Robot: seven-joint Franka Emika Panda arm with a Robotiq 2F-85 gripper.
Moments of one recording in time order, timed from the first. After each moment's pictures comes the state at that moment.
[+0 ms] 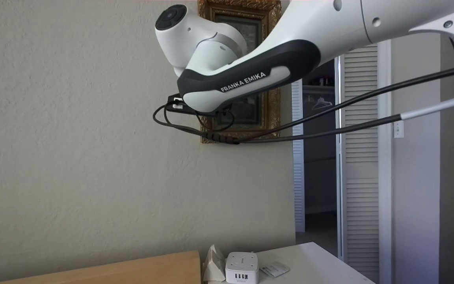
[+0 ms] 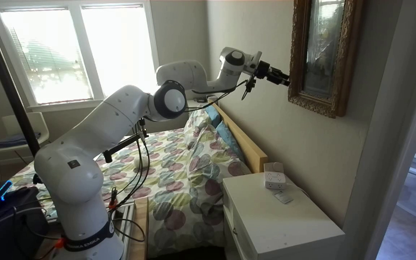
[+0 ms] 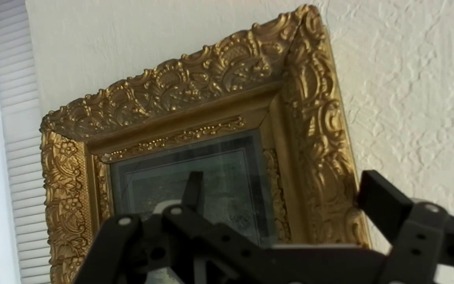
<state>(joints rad) 0.64 1.00 -0.37 -0.54 -0.76 2.12 1.45</state>
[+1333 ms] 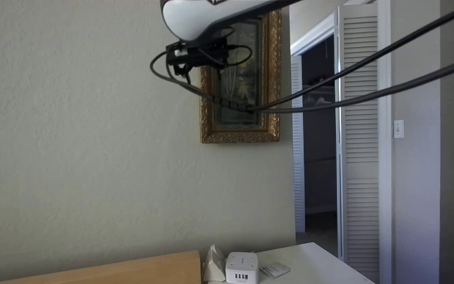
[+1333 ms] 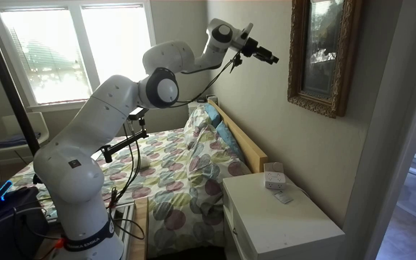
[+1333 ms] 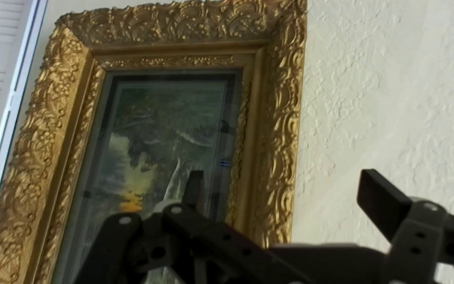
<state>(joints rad) 0.66 0.83 -0.22 -0.53 -0.73 1.98 0.93</state>
